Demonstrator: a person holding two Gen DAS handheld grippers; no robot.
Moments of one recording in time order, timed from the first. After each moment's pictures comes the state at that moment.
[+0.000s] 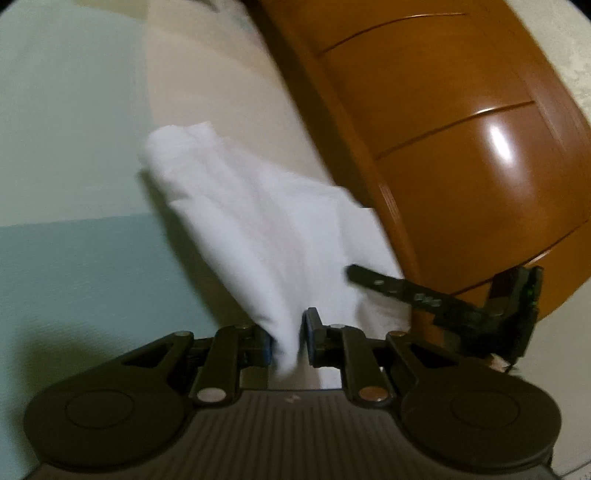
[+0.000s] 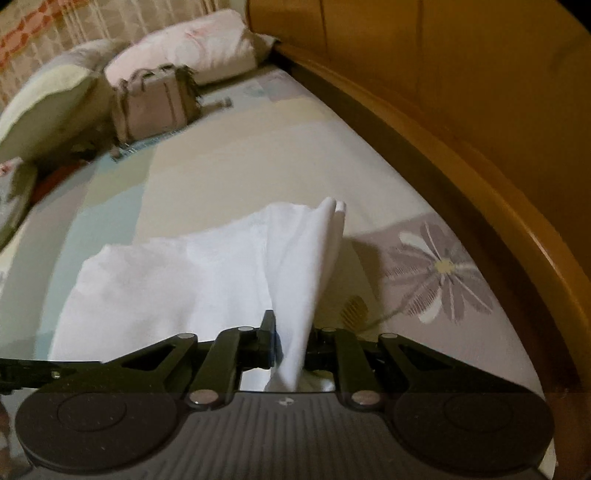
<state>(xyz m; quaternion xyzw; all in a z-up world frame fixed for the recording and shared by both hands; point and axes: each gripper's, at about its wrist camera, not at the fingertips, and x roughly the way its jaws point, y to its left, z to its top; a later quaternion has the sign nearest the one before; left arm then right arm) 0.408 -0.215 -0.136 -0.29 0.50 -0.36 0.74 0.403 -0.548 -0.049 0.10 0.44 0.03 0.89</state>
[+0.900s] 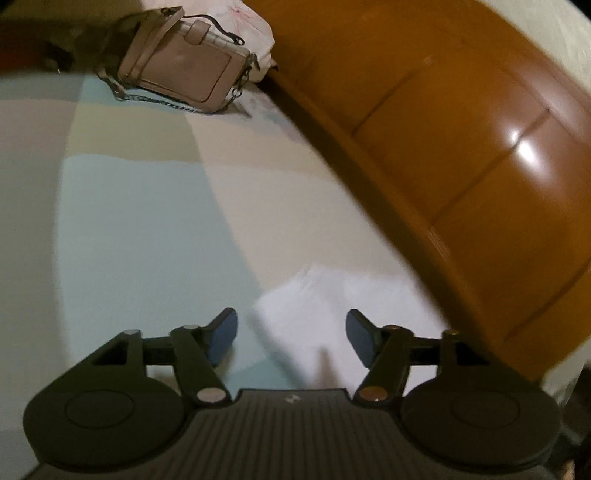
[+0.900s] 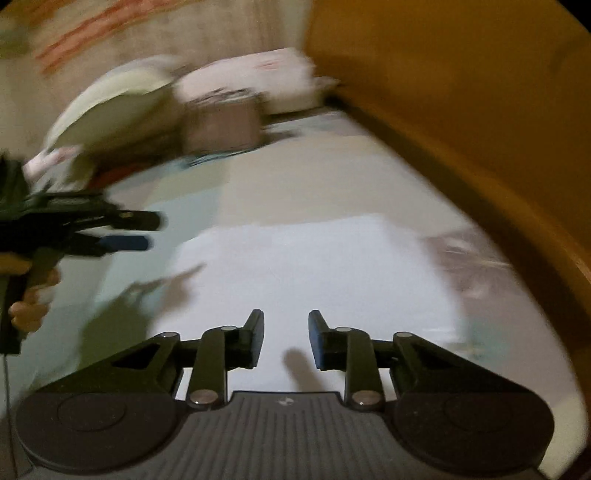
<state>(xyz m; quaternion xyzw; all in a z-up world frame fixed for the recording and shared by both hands) 0.407 -0.158 -0.079 -0.16 0.41 -0.28 0.85 0.333 -0.458 -0.036 0.04 0.37 0.11 0.92</state>
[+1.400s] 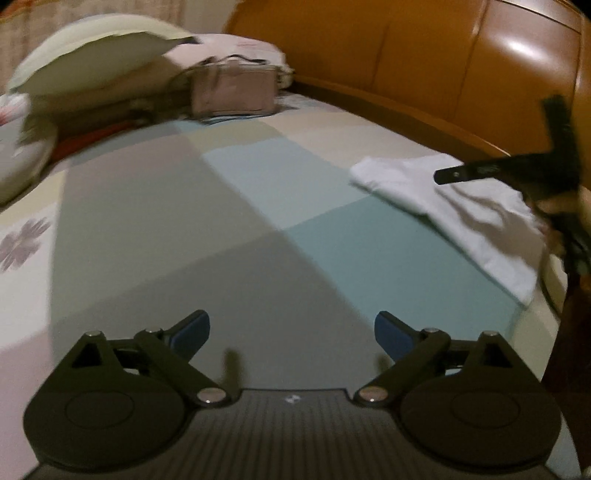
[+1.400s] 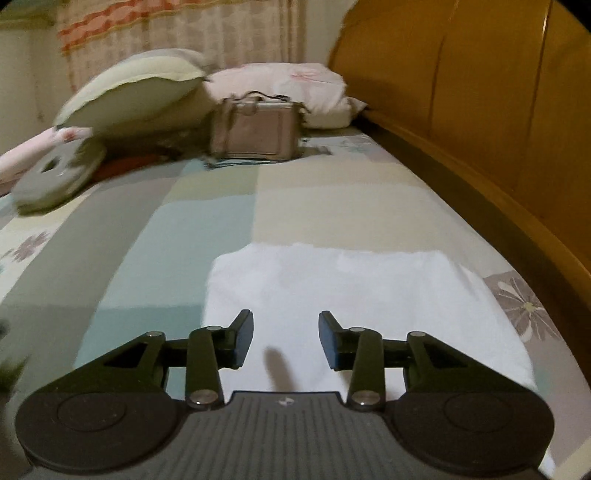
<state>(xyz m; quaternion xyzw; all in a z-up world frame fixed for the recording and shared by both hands) 0.253 -0.075 -0.083 0.04 0.36 -0.19 0.91 0.381 -0.409 -0.043 0.00 0.34 0.06 0.94</state>
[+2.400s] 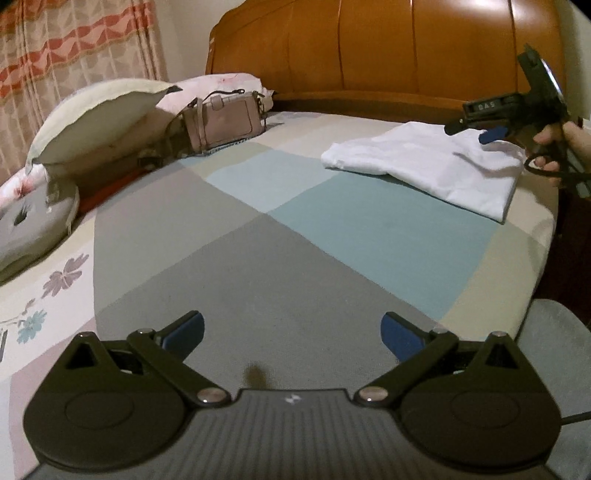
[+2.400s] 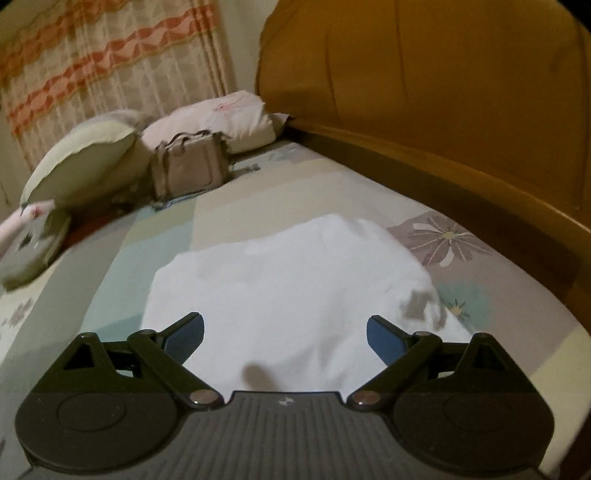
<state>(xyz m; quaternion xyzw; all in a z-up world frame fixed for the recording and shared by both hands) 0.172 -0.101 -0.087 0.17 0.30 -0.17 0.92 0.308 -0.512 -0.060 0.14 0.29 0.00 0.95</state>
